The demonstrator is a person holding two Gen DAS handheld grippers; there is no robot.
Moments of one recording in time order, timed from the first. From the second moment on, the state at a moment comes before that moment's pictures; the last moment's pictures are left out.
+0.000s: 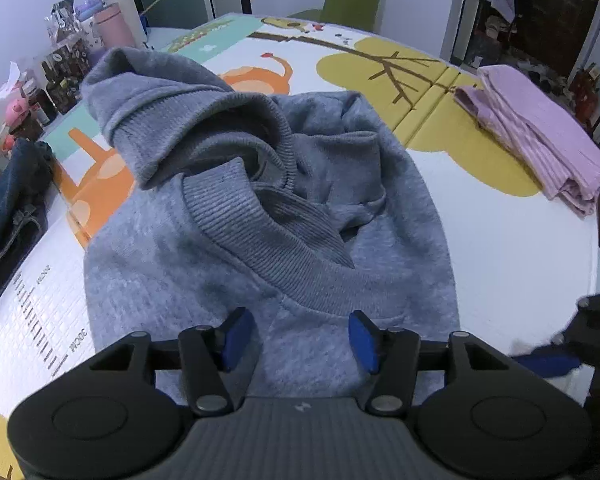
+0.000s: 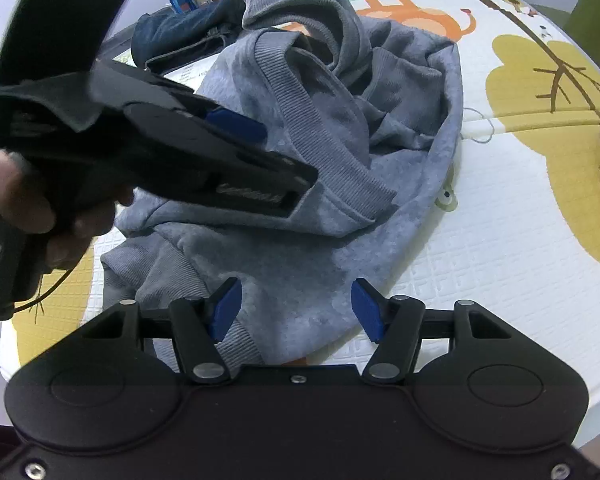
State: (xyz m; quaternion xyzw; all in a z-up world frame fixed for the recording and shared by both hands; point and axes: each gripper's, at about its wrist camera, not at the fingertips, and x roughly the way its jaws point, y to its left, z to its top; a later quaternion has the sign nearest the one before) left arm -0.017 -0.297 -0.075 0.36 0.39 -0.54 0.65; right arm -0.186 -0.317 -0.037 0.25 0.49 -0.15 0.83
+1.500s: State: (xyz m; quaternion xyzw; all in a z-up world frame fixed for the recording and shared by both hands) left arm 0.047 -0.257 -0.025 0.29 0.39 -0.44 0.76; right arm -0.181 -0.298 -0.039 0.21 0.50 -0.09 0.83
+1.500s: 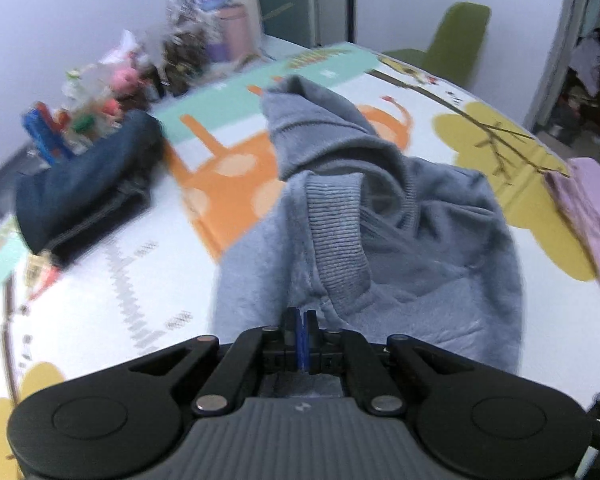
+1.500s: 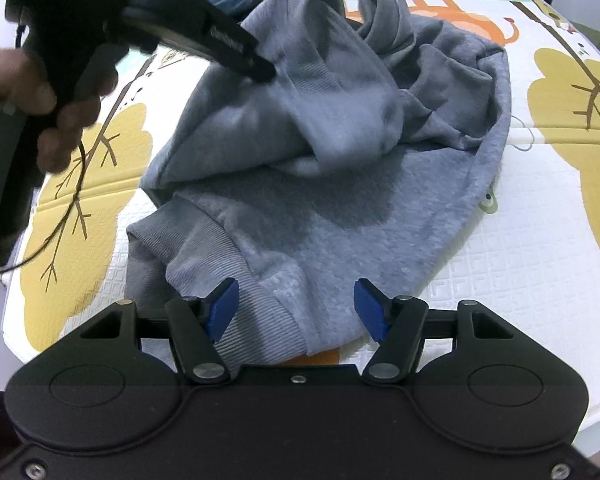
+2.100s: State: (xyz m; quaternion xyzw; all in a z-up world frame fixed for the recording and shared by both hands) left arm 0.127 -0.228 -0.036 0.28 0.40 -0.30 0.82; right arm -0.164 -0.265 -0.050 0.07 0.52 -0.08 0.84
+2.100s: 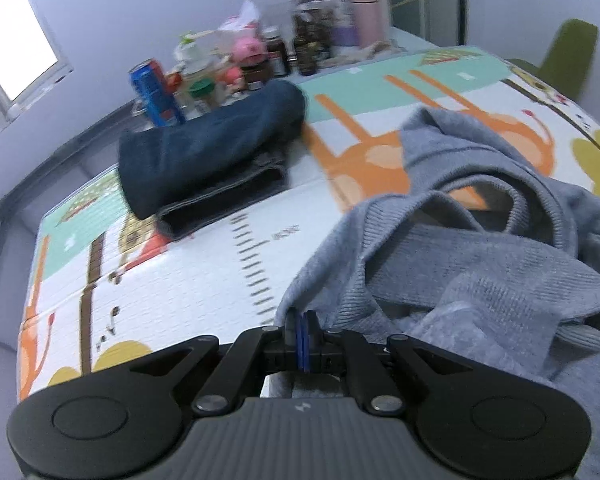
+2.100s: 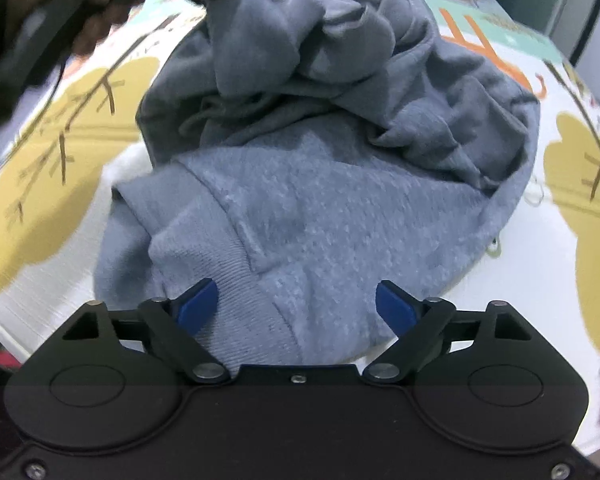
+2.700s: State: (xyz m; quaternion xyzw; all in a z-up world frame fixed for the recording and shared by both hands) left arm 0.159 -0.191 -0.039 0.22 0.44 -0.25 0.83; right arm -0.159 -0.273 -0.079 0.15 0.55 -0.03 0.82
